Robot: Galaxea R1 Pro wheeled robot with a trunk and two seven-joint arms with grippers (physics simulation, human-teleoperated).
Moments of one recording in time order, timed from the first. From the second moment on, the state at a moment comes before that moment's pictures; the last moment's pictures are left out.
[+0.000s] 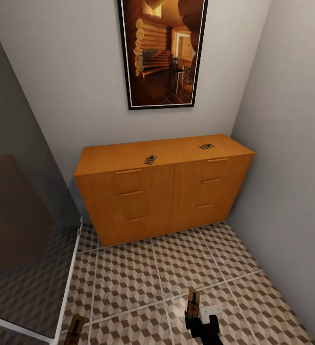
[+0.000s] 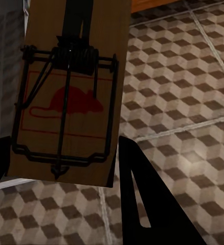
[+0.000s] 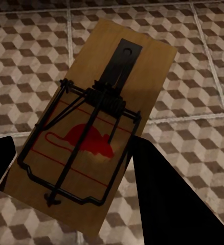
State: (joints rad) left arm -0.19 0.14 -0.89 -0.27 0.70 -0.75 0.29; right arm -0.49 0.11 0.03 -0.02 0.16 -0.52 -0.12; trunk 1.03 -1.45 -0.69
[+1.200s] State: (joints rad) left arm -0.19 0.14 -0.89 -0.27 0.71 -0.75 0.29; right arm -0.49 0.11 0.02 -0.02 0.16 -0.52 -0.12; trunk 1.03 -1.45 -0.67
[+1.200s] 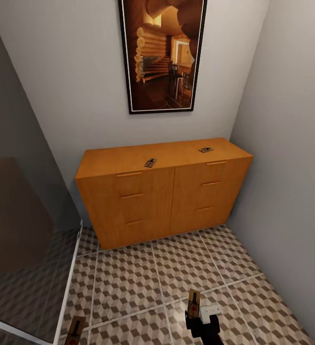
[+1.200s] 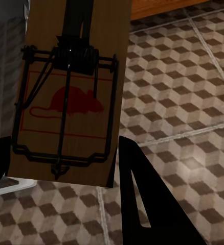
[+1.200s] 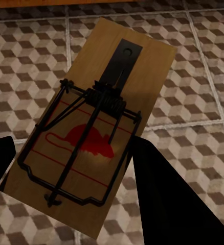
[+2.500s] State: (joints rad) left arm -0.19 0.10 -0.84 -0.47 0.70 -0.20 0.56; right arm -0.27 0.02 0.02 -0.02 0.14 -0.70 -0.09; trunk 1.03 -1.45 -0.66
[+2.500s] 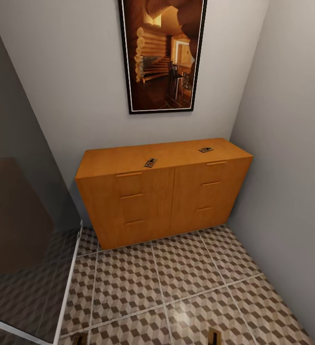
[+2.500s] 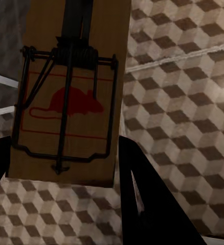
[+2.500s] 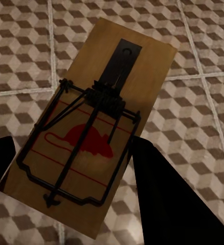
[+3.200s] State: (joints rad) left arm -0.19 0.11 -1.00 -0.24 0.71 -0.57 0.38; right arm -0.27 0.02 0.02 -0.02 0.14 -0.71 -0.09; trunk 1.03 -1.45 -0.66
